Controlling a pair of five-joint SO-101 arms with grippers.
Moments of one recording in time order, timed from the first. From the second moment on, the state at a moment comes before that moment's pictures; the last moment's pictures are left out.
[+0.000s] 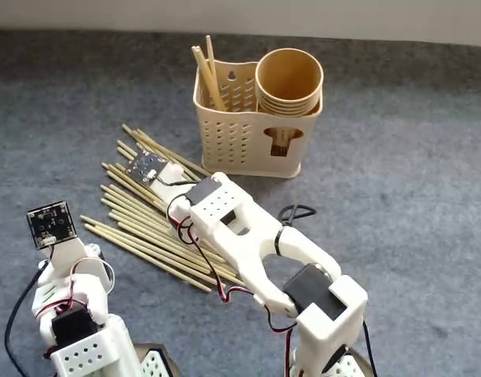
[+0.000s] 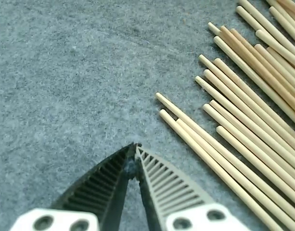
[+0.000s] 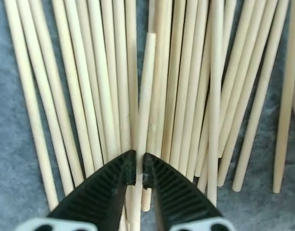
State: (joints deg) left arm -31.9 -103.8 96.0 60.9 -0.5; right arm -47.5 12.2 14.0 54.0 19.4
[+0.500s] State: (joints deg) left arm -31.9 -103.8 96.0 60.9 -0.5; right arm -46.6 9.1 13.8 57.6 19.4
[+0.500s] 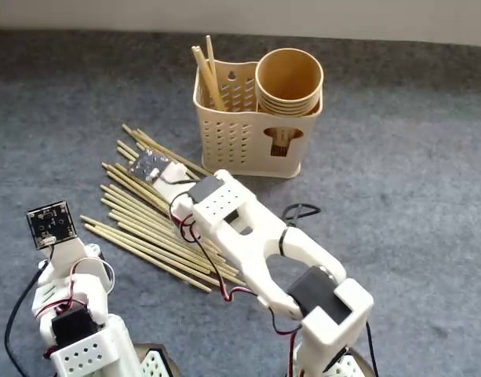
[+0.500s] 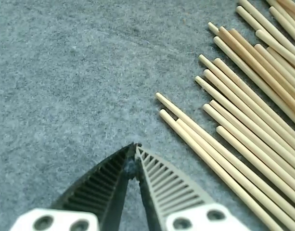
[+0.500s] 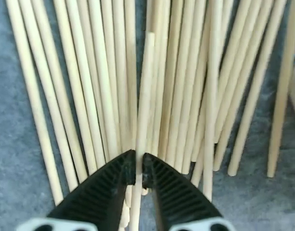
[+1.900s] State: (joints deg) left arm -31.9 -103.8 96.0 60.9 -0.5; right arm -34.6 -34.1 14.1 17.3 11.6
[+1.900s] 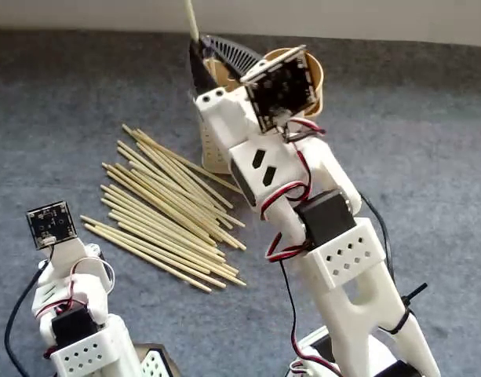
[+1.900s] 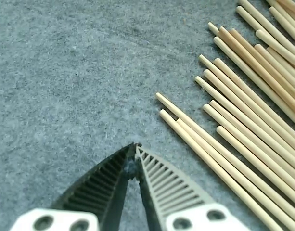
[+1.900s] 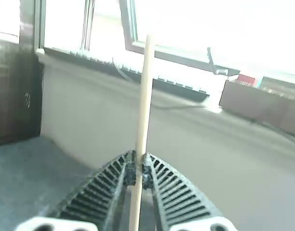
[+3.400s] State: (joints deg) left arm -31.9 -103.8 96.0 60.9 -0.5; right arm -27.6 -29.9 25.8 11.8 11.6
